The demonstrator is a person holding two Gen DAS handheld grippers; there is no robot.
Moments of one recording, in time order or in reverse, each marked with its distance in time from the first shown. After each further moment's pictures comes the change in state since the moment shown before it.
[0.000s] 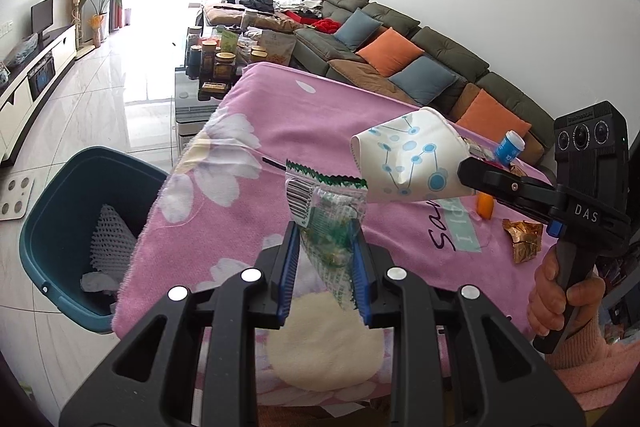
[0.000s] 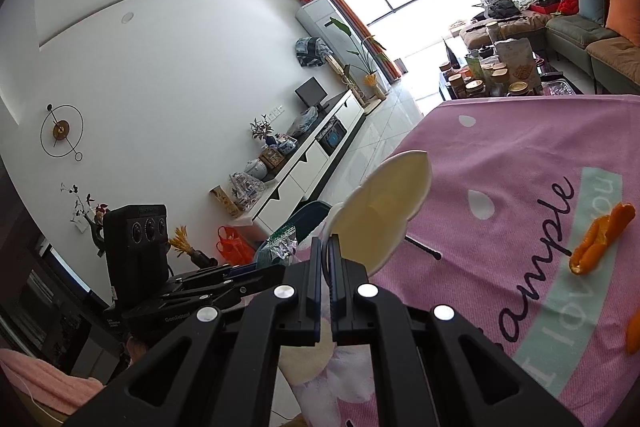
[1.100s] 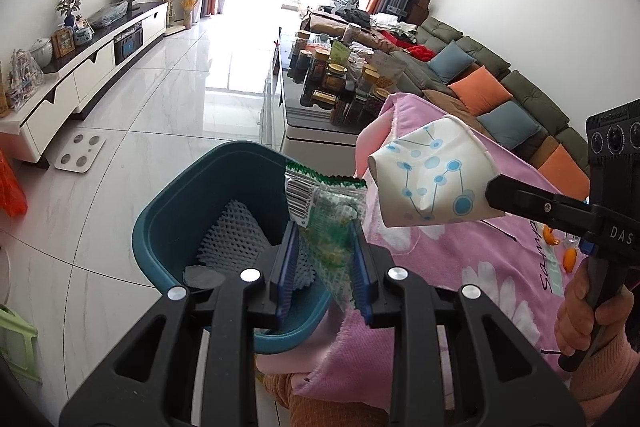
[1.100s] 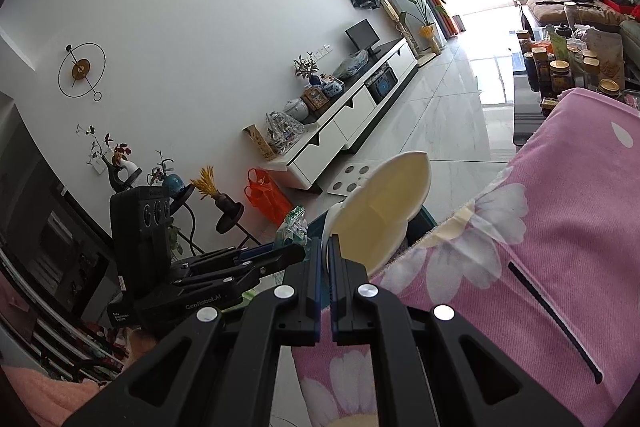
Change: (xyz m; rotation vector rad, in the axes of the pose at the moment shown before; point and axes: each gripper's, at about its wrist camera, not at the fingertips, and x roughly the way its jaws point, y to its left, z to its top) left arm -0.040 0.135 0.008 -0.211 -0.055 0.254; right arm 0.153 0.075 0.023 -0.127 0.236 0.122
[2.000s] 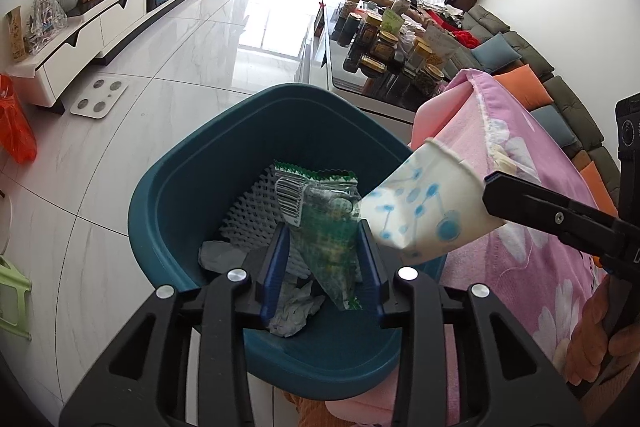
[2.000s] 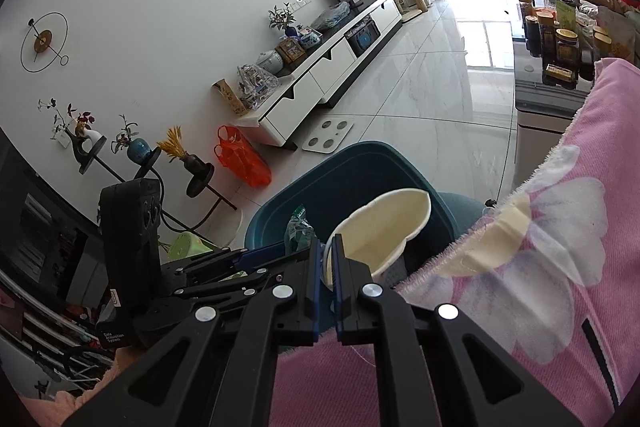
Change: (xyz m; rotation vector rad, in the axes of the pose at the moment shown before) left arm 0.087 0.052 -0.011 -0.142 0.122 0.084; right arm 0.104 -0.006 0.016 0.010 0.178 -0.095
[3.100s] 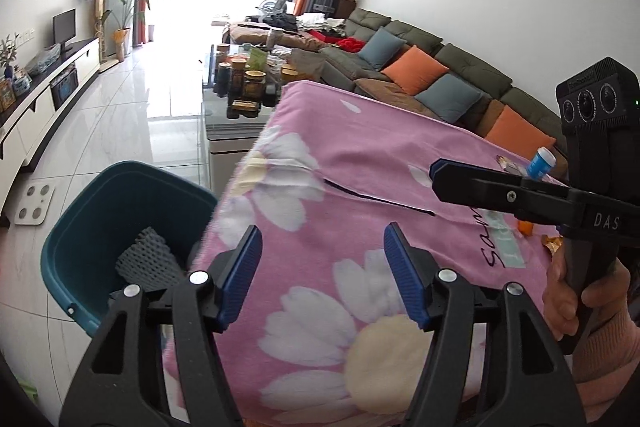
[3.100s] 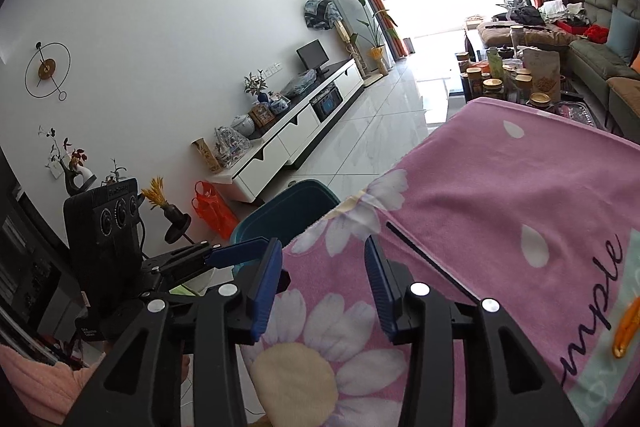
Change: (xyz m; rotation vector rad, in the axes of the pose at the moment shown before) left arm -0.063 -0.160 -0.049 0.370 -0.138 -0.271; right arm -0.180 -0.031 -0.082 0.023 -0.274 -0.129
